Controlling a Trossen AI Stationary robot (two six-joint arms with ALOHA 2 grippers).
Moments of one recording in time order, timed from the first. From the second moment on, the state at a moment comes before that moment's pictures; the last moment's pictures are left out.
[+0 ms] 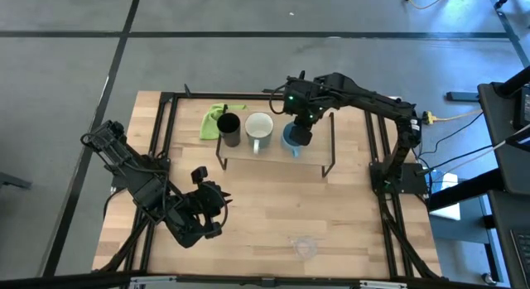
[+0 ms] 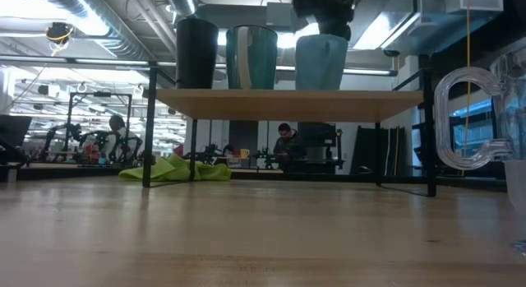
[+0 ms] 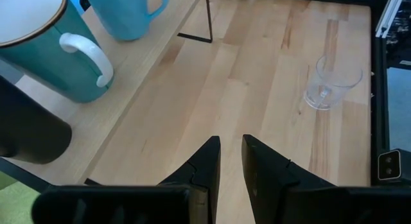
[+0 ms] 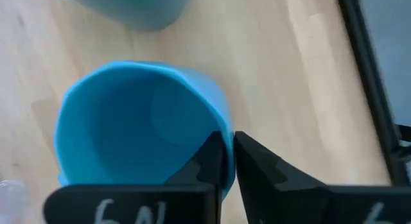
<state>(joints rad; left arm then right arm) -0.72 1.53 1.59 -1.13 -0.76 -0.85 -0.27 1.81 1.98 -1.44 0.03 0.08</state>
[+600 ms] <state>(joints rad) -0.72 1.53 1.59 -1.14 -0.76 -0.85 -0.27 1.81 1.96 -1.39 0.02 0.07</state>
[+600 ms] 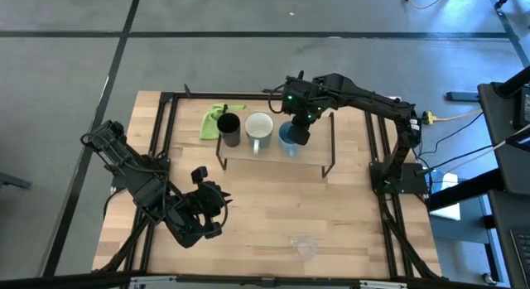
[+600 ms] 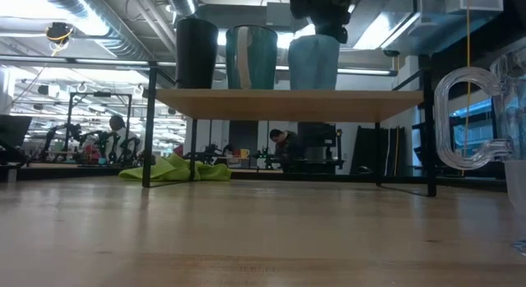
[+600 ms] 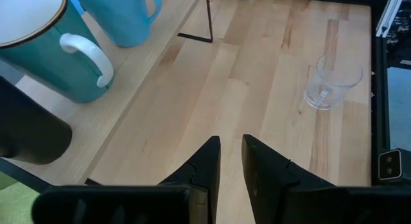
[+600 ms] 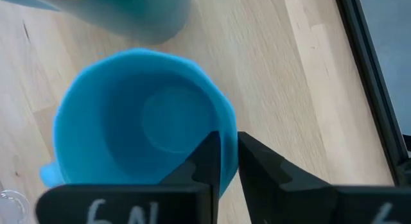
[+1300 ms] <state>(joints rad) -0.72 1.53 1.59 -1.14 -0.76 -0.83 -0.27 1.81 1.97 -1.40 0.13 0.02</state>
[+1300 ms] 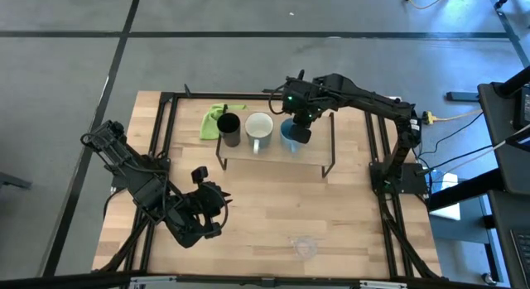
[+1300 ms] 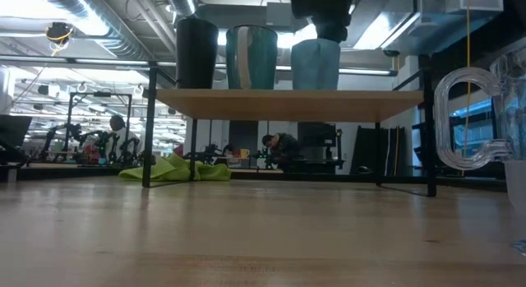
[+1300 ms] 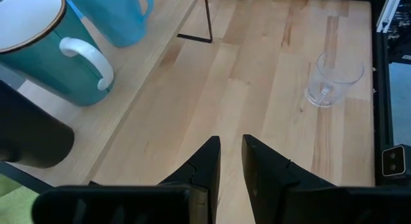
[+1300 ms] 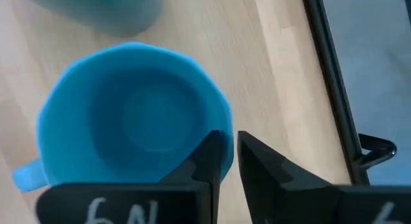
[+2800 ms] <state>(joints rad) -0.72 1.53 1.59 -1.16 -0.75 -0.81 0.13 1.64 2.13 -1.57 0.00 0.53</state>
